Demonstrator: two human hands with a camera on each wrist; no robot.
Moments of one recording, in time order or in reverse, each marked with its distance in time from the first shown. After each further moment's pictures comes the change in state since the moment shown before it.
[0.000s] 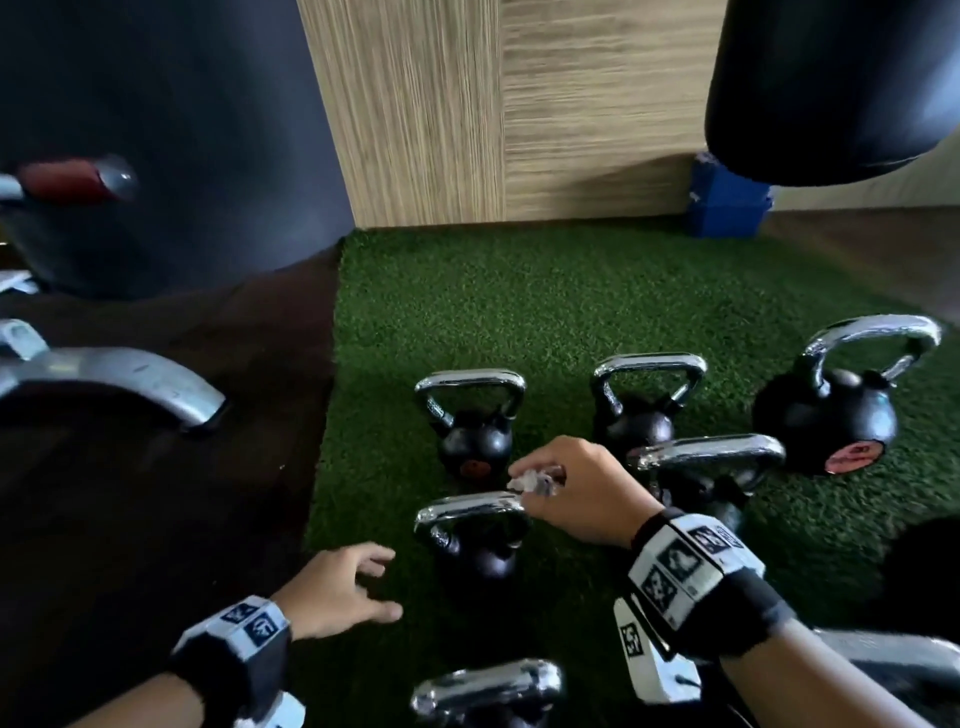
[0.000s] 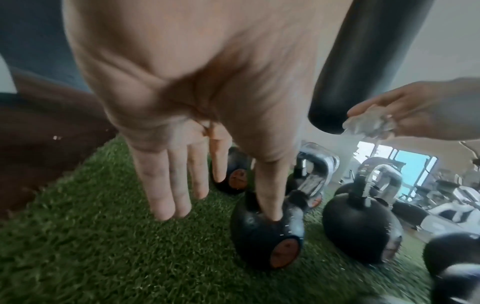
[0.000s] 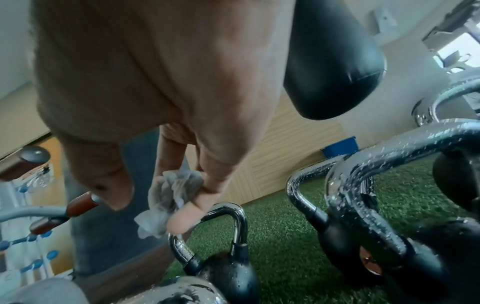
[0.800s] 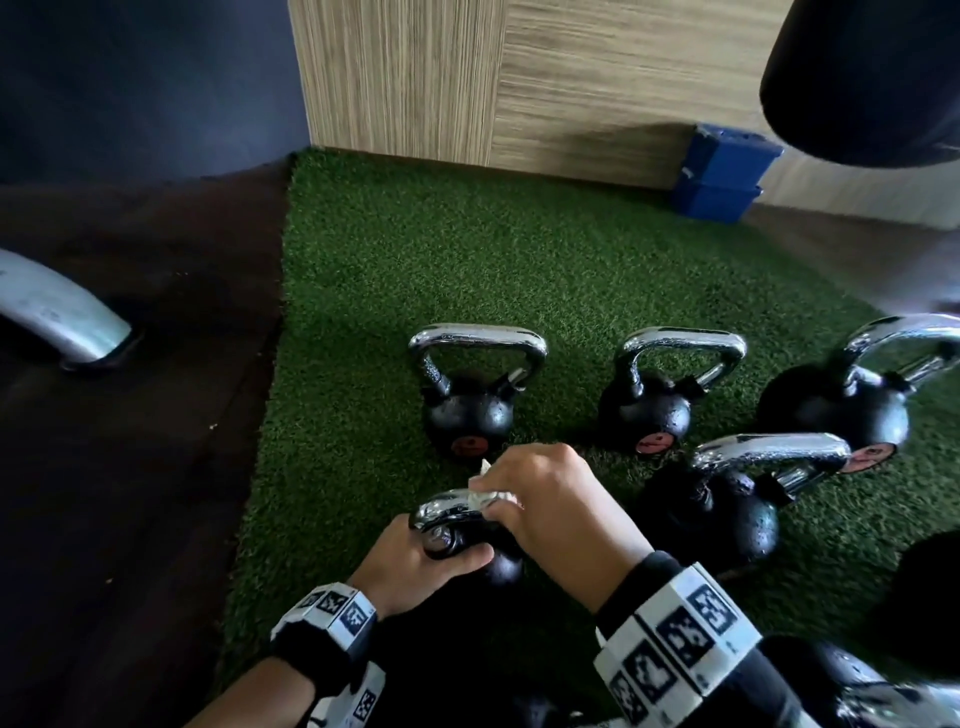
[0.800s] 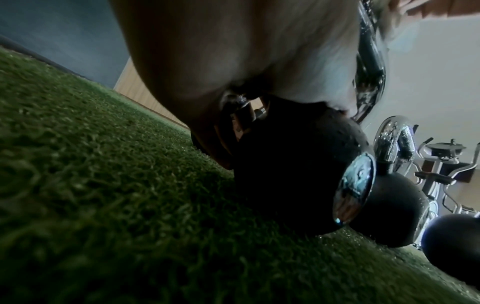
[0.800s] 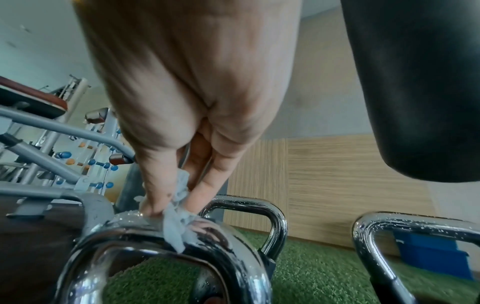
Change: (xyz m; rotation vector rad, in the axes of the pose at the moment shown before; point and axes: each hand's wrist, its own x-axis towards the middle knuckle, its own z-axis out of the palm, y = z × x) left_hand 0.127 0.004 0.082 -0.567 0.220 0.434; right_hand 0.037 -0.023 0.086 -0.212 -0.053 -0.056
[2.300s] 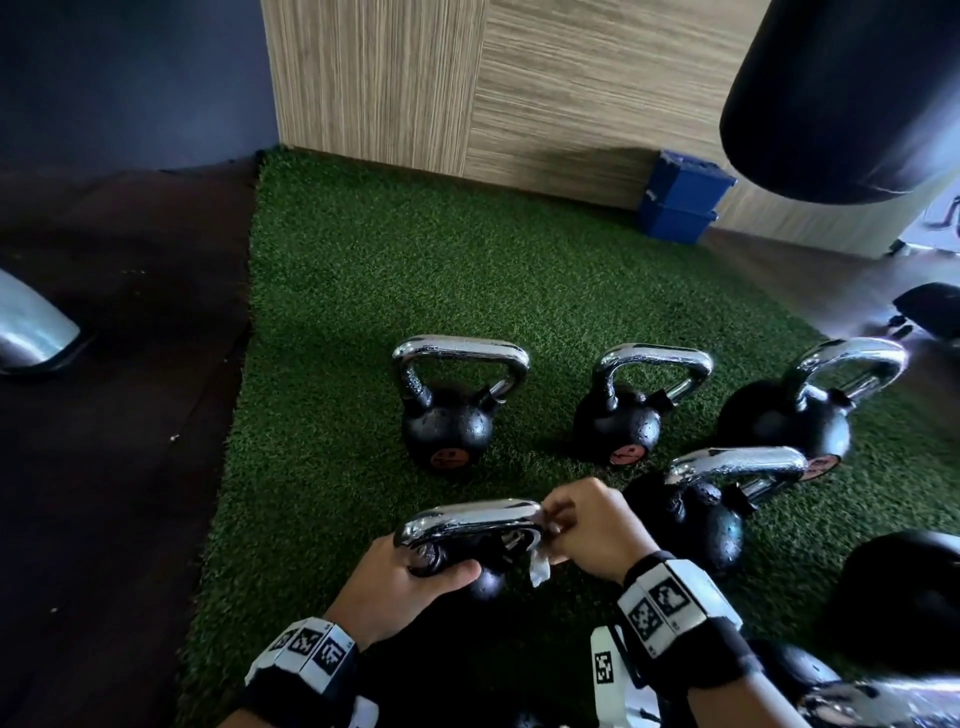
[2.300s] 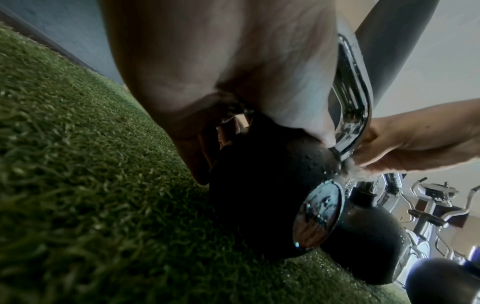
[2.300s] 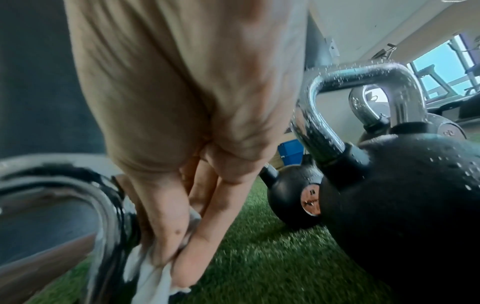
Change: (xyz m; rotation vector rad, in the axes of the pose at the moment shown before) left_hand -0.005 0.003 0.000 -0.019 -0.040 0.069; right_hand -0.003 0.099 0.022 0.205 -0.027 0.444
